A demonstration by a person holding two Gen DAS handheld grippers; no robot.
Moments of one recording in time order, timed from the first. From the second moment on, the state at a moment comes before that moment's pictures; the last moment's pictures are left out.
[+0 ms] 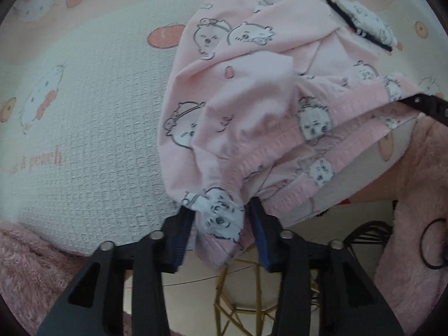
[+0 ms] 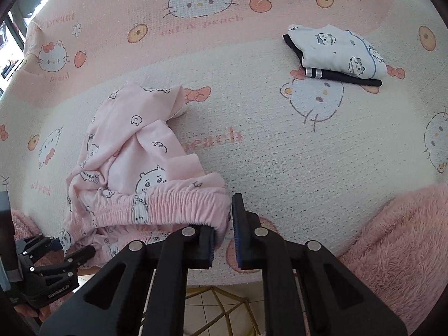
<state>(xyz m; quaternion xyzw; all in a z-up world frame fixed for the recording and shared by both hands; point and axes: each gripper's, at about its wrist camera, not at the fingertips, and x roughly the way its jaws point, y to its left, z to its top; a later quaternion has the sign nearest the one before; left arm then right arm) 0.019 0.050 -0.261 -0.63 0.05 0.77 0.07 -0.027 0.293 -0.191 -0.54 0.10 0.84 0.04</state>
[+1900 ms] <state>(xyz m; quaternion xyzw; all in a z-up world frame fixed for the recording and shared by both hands) 0.006 -0.022 0.078 -0.27 -0.08 0.95 0.14 -0.023 0.273 0.115 -0.24 0.10 0.96 -0.08</state>
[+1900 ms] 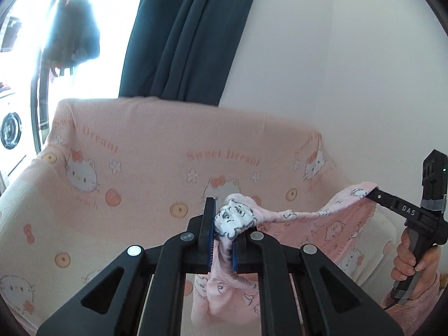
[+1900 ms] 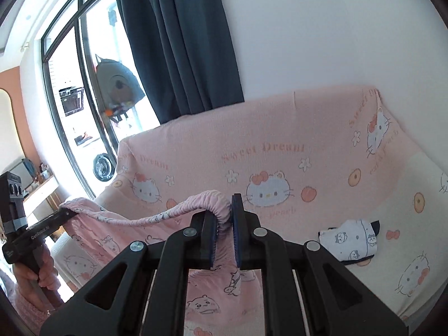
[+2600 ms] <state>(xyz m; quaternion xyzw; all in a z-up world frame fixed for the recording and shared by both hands) 0.001 0.002 -0.106 -0.48 -0.07 0.86 0.13 -0.018 0.255 -0.101 -0.50 0.05 0.86 -0.09</state>
